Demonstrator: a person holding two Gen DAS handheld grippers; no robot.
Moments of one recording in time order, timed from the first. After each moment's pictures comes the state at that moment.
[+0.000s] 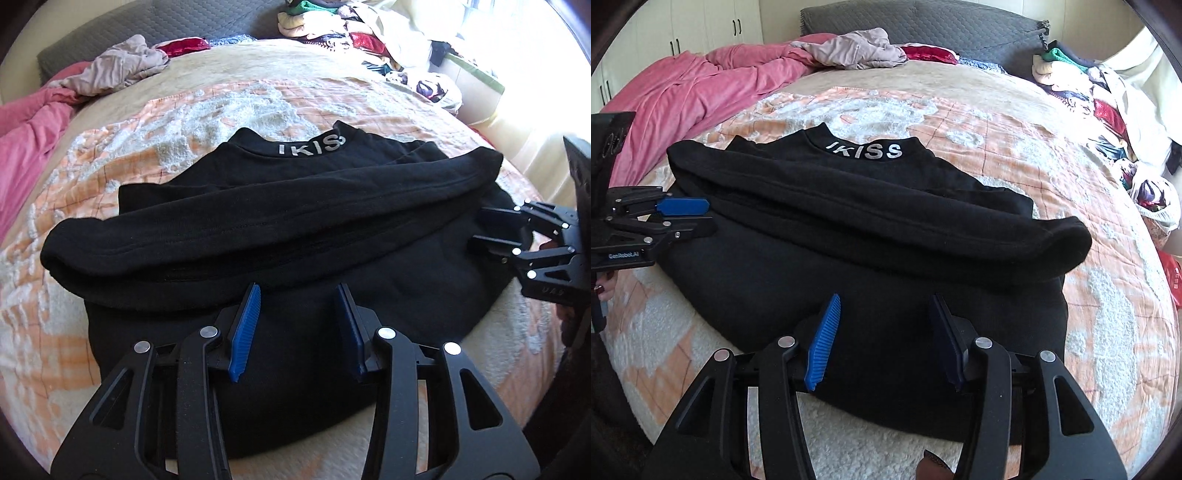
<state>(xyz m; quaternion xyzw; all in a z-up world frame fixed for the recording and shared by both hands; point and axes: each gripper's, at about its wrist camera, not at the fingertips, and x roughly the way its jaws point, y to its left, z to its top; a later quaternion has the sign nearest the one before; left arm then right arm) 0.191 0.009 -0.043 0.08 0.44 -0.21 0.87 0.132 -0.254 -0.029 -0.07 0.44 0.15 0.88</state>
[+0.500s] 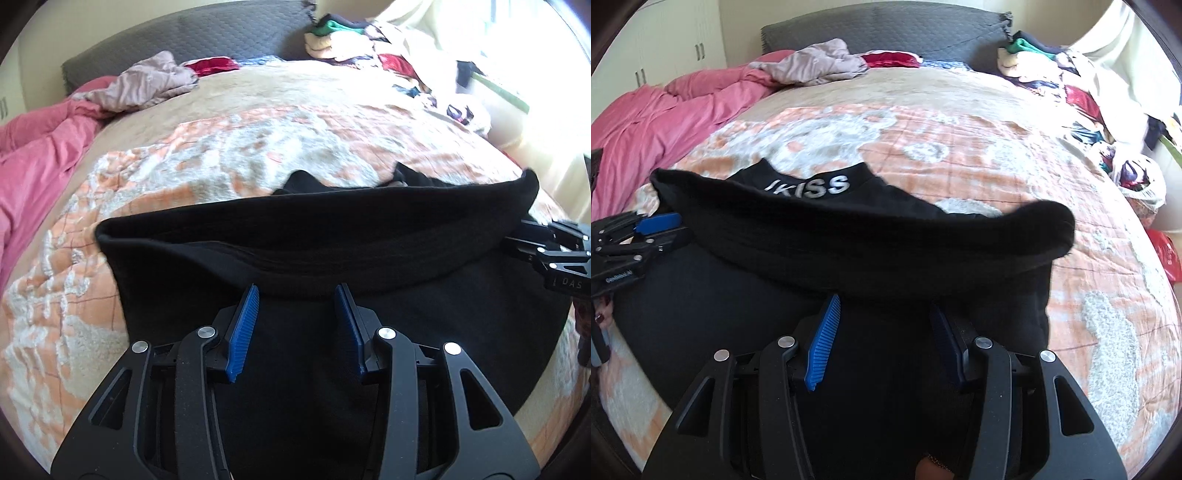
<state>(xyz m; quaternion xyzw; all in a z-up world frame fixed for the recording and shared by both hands) 0.247 0.029 -0.041 0.06 0.40 -0.16 0.90 0.190 -0.281 -0.032 -0.01 0.43 0.09 0.90</state>
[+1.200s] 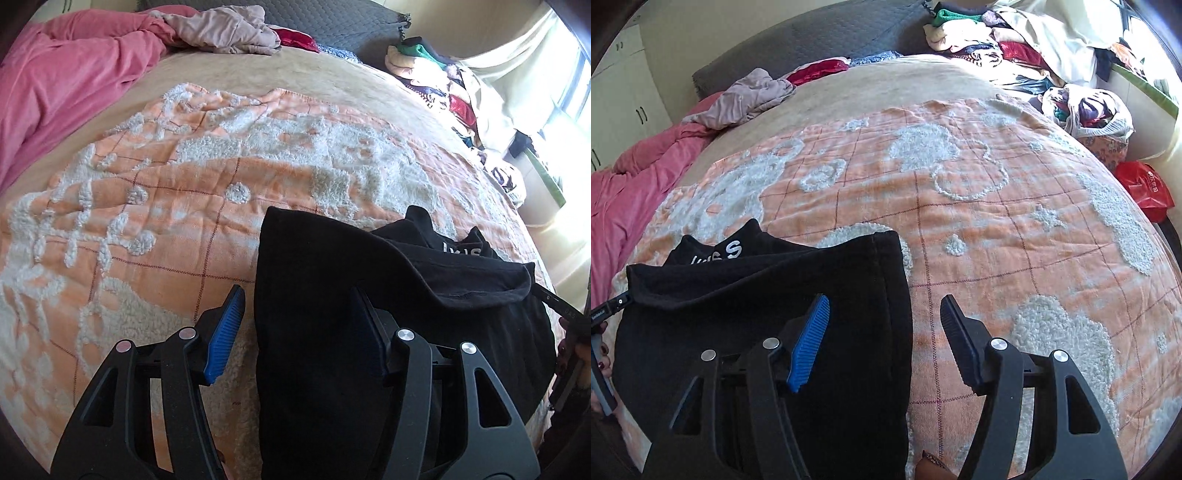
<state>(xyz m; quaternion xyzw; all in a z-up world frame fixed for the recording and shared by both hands) 0.283 0.119 -0.047 -0.09 0.45 -0.09 0.89 0.229 -0.362 -0.038 0.09 0.45 0.03 0.89</state>
